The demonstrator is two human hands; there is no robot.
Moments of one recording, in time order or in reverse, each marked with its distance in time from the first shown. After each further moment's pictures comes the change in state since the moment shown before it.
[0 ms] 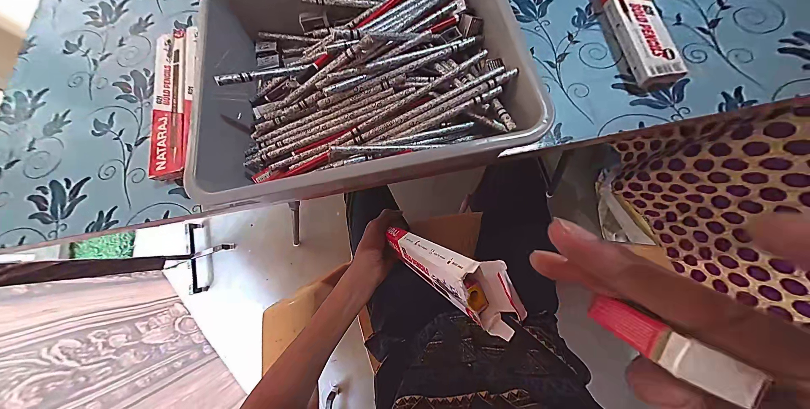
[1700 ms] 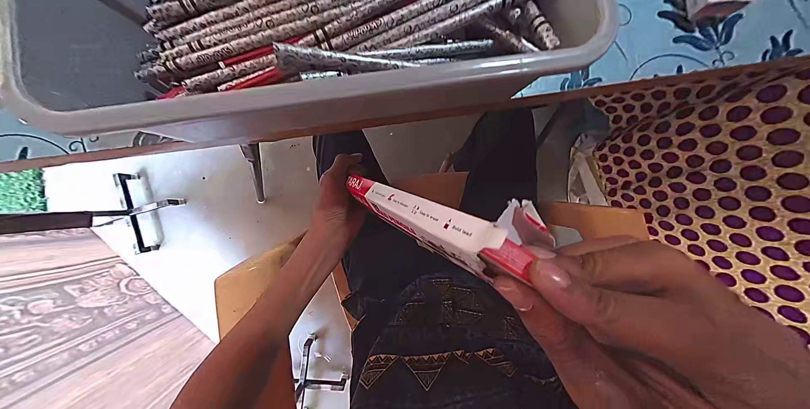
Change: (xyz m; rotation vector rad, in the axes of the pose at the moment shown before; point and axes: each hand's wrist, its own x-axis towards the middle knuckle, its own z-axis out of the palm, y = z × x) left_hand -0.002 0.009 -0.010 0.015 0.012 0.128; right_hand -0.011 0.022 0.049 -0.273 0.275 -0.034
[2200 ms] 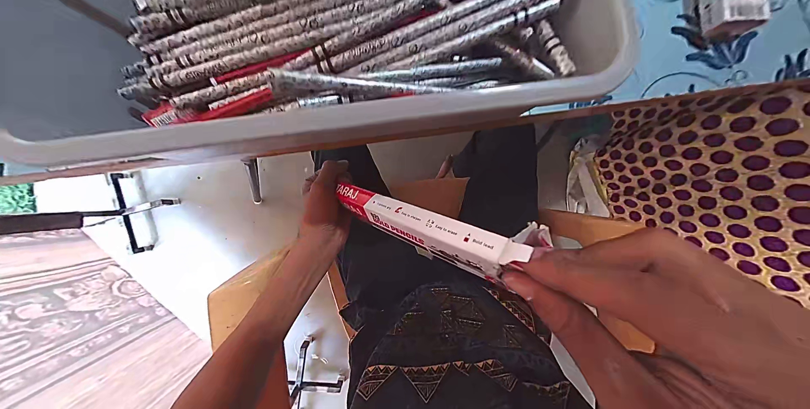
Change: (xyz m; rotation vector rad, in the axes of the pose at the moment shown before) left_hand 0.007 0.006 -0.002 0.116 0.229 0.121; right_hand 0.023 -0.002 -0.017 -0.217 -0.217 0.157
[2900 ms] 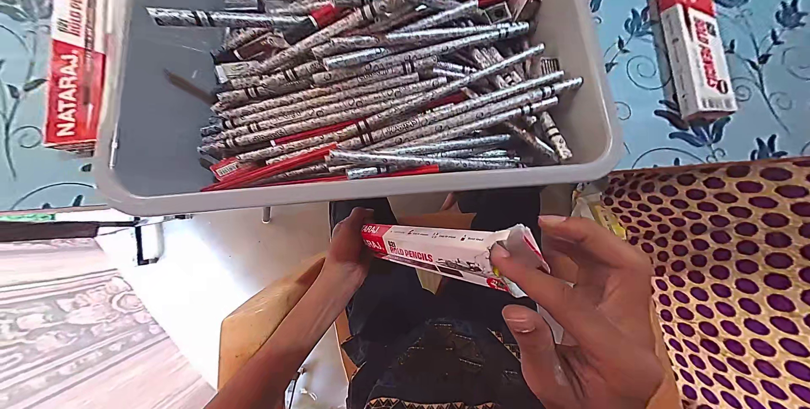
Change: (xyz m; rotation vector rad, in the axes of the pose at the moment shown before) left_hand 0.005 -0.010 0.006 -0.114 0.106 -0.252; right_hand 0.011 0.030 0.044 0.096 0.131 -0.089
